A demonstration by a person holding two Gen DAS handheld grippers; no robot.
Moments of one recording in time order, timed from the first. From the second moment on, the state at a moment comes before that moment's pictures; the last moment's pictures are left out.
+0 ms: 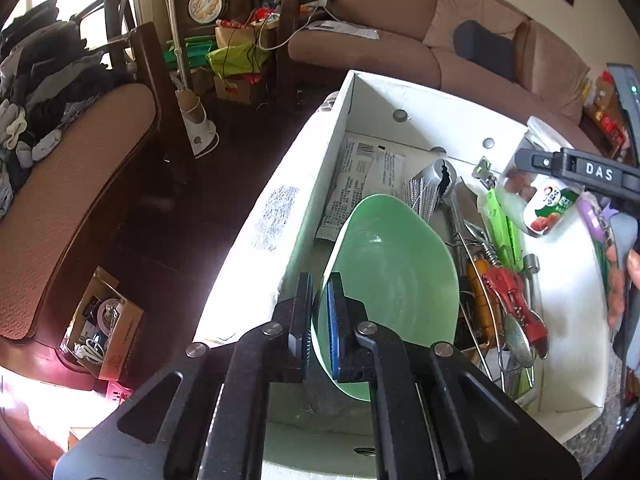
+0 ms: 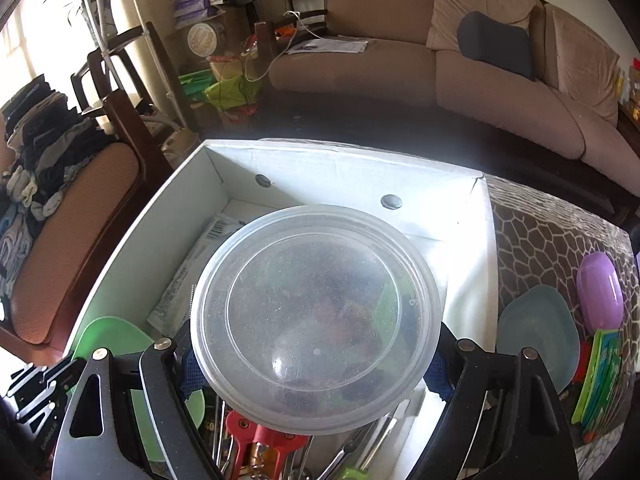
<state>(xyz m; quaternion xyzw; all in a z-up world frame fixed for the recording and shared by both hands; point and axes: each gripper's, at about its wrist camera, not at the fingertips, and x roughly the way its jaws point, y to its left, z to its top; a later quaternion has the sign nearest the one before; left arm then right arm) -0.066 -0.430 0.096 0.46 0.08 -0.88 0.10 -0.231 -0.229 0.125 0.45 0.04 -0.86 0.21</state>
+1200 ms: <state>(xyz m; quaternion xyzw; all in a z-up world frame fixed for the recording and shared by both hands) -0.062 -0.406 0.119 0.42 0.09 -0.90 0.08 -0.248 -0.246 0.136 0.44 0.10 -0.88 0.18</state>
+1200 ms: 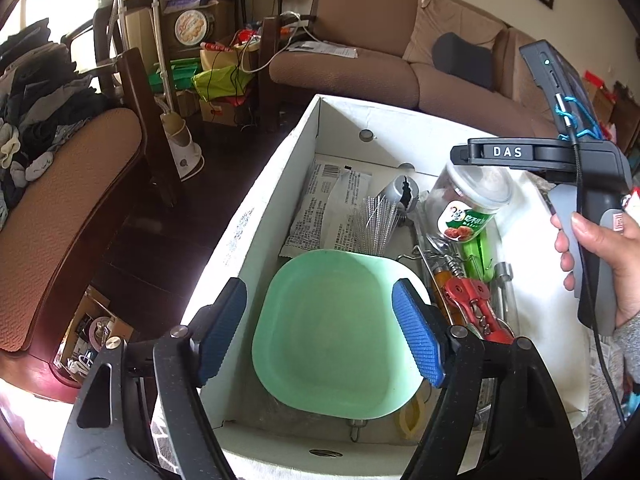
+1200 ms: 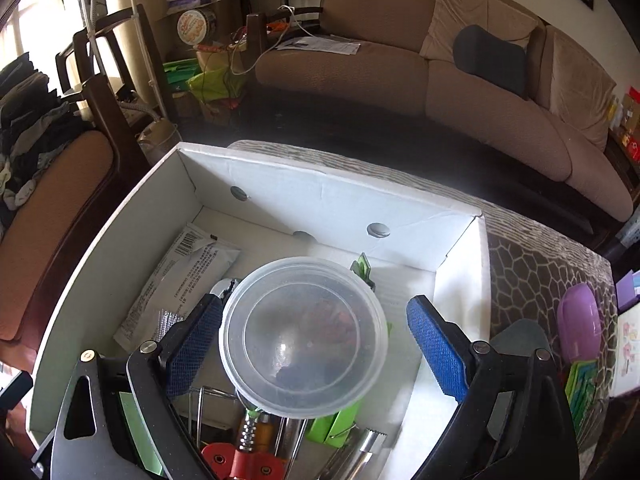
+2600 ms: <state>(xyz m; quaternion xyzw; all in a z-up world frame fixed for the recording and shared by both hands) -0.098 -0.091 0.150 0.43 0.07 -0.90 -0.06 -0.105 0.162 0.174 0.42 -0.03 -0.90 0.14</state>
